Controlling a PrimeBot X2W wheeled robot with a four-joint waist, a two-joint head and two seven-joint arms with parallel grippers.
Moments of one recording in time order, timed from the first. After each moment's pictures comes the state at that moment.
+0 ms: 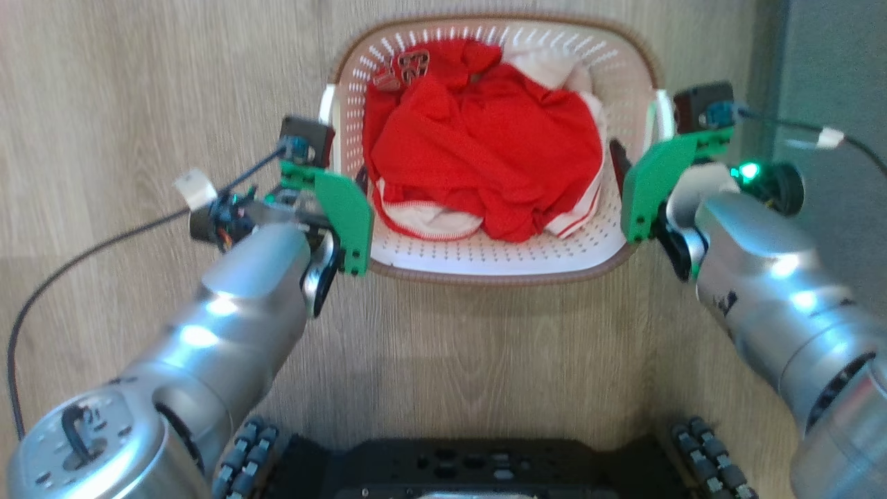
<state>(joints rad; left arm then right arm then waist) -1.00 0.04 -1.28 1.16 -1.12 0.09 -0.13 -1.07 -0.12 1.16 1.29 1.14 0.12 -0.16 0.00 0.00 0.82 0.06</state>
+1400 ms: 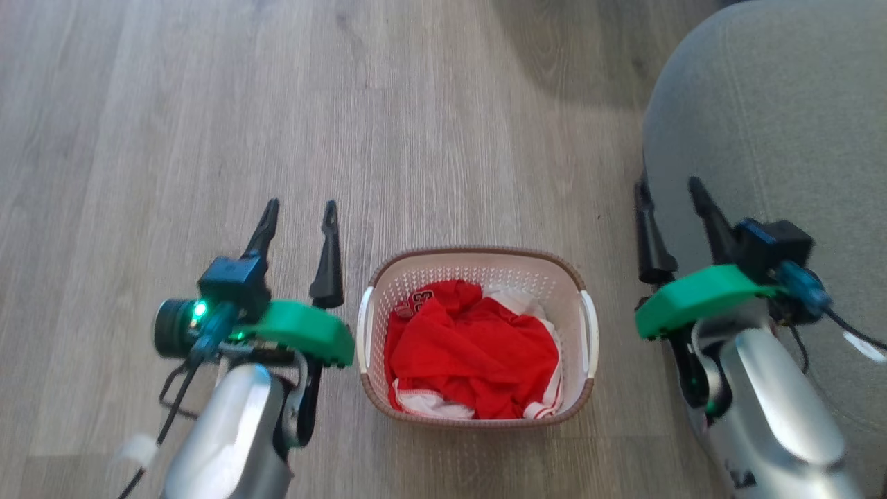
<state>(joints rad) -0.30 0.08 -0.38 0.28 -0.31 0.13 -0.25 -0.37 -0.09 0.20 0.37 0.36 0.12 -0.25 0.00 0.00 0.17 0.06</state>
